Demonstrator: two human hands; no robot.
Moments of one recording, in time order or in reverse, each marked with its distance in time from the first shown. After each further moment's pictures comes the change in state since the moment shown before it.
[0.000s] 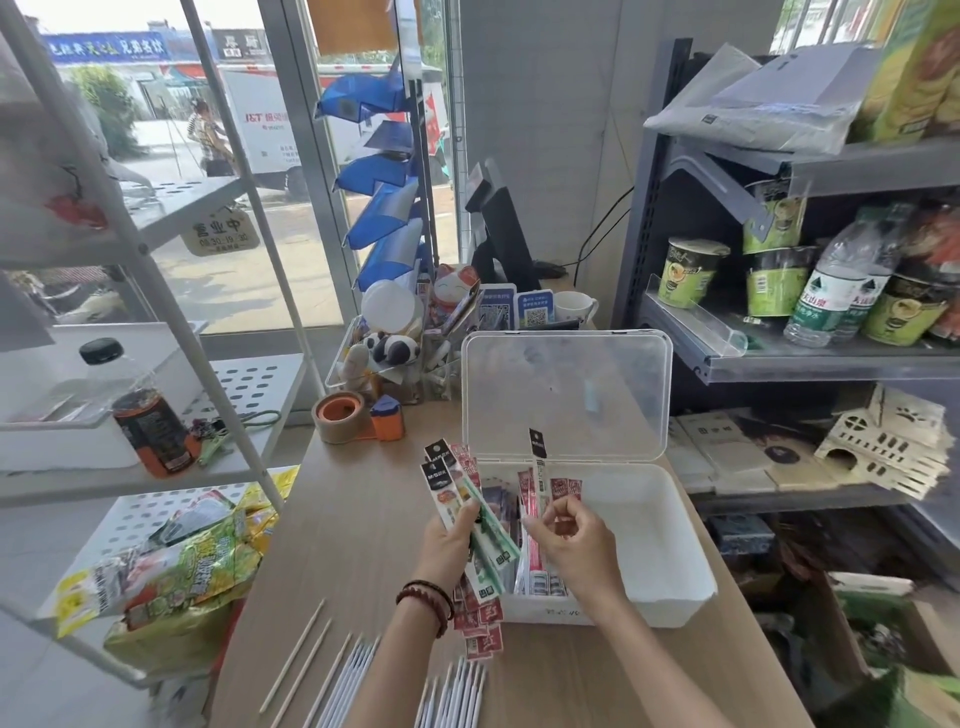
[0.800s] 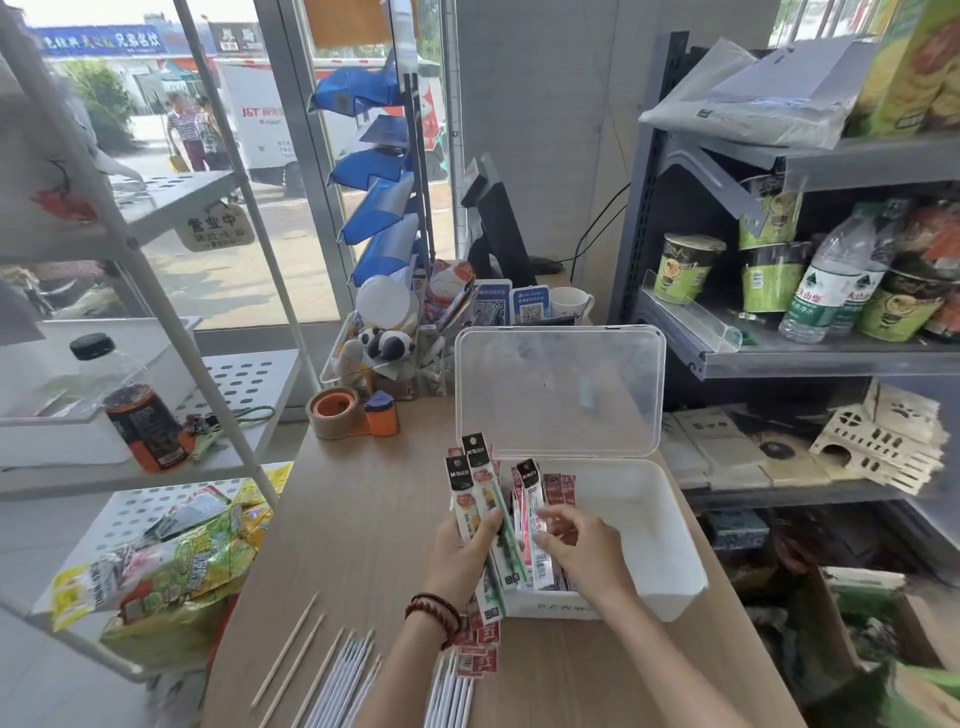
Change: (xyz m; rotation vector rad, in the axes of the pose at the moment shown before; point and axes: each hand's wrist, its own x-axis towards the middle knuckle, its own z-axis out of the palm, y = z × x) left_hand -0.022 0.004 0.015 0.088 -0.022 0.086; right_hand 0.003 0.010 -0.019 -0.199 -0.124 0.010
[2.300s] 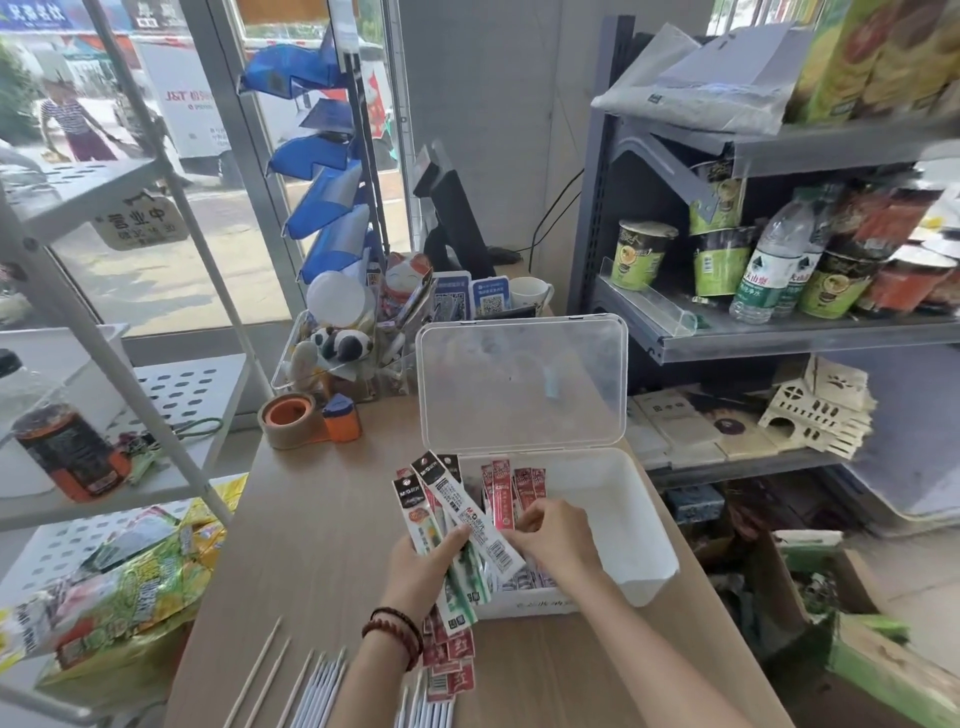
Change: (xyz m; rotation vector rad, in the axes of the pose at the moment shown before) left_hand 0.000 -0.001 -0.011 -0.078 -0.003 -0.185; right_hand 0.018 -0.006 0.009 -0.269 0.038 0.226
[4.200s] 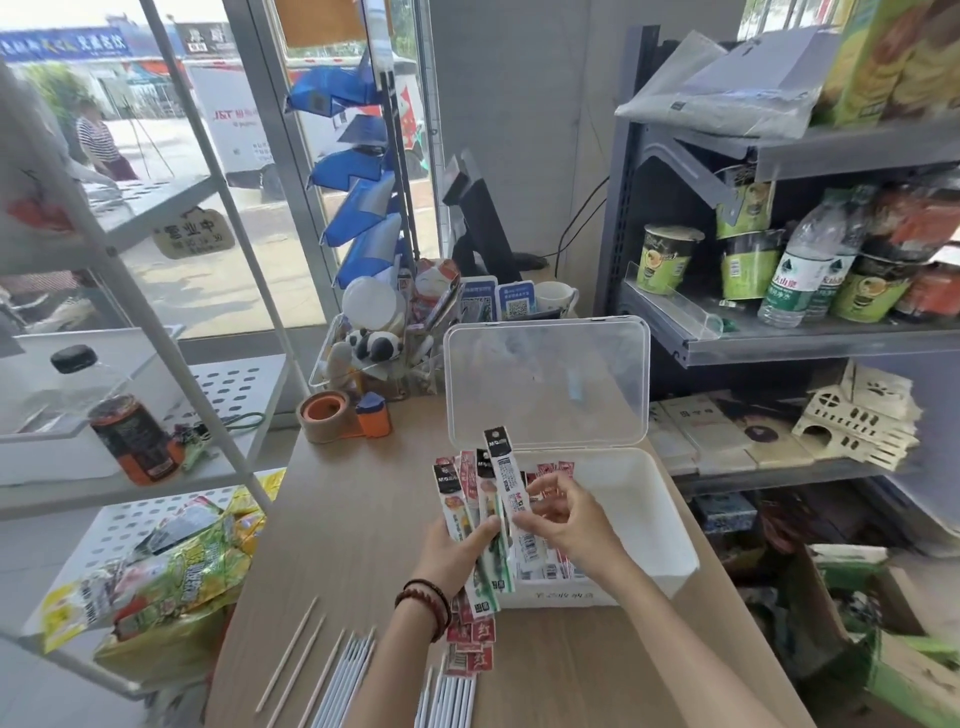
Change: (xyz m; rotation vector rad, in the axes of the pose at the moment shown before) left_hand 0.002 -0.001 0.001 0.172 -0.069 0.129; right_hand -0.023 -0.006 -0.024 0.452 -0.200 -0.219
